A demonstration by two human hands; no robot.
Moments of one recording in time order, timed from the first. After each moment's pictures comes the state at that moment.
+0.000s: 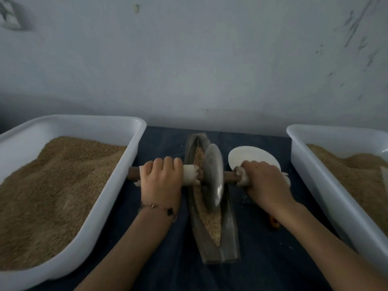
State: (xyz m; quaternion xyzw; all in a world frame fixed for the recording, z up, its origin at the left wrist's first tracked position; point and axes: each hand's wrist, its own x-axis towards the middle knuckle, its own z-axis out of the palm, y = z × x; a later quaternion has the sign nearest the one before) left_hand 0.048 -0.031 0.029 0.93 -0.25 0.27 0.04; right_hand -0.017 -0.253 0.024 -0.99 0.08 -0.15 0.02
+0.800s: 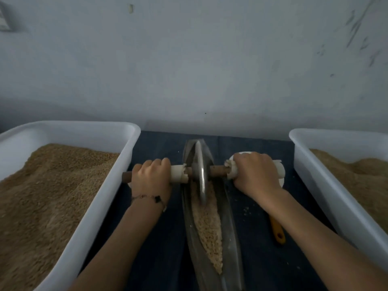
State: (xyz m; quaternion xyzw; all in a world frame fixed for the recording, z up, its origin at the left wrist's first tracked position) left_hand 0.100 -0.037 0.028 0.96 -0.22 0.18 0.06; right_hand 0.035 -0.256 0.034 -0.97 0.09 -0.21 -0.07
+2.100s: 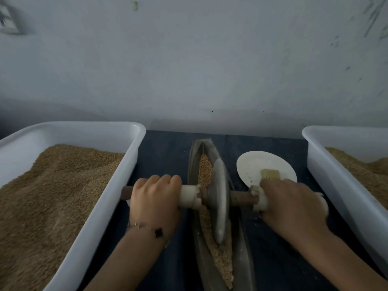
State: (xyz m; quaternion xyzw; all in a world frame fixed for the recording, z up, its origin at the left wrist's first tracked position) left_hand 0.059 -0.019 0.030 0.92 -0.31 0.21 0.07; right_hand -0.032 -0.249 0.018 -0.97 0.08 -0.22 -0.07
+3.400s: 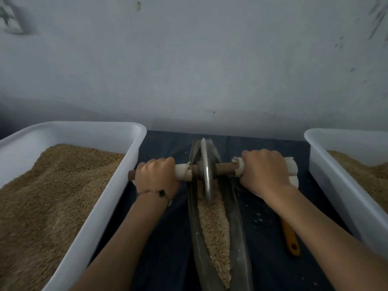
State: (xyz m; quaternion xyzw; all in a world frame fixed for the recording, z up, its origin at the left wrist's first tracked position) left_hand 0.122 -0.043 0.023 0.96 -0.19 0.20 0.07; right_hand 0.053 -0.258 0.036 -0.97 0.11 -0.19 -0.09
